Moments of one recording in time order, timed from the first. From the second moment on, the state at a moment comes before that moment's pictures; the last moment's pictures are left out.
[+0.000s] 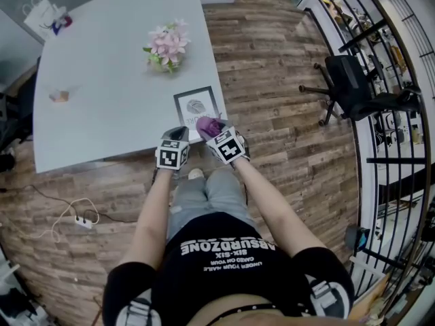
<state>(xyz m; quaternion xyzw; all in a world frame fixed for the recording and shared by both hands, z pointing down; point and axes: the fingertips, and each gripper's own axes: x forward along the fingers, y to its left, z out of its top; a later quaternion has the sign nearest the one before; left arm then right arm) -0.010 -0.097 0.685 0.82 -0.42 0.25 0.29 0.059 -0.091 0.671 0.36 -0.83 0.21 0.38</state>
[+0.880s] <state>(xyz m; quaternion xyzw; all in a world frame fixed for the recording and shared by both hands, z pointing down) -0.008 -0.094 0.686 0.83 -0.40 0.25 0.29 0.102 -0.096 0.667 0.42 -0.79 0.18 0.41</state>
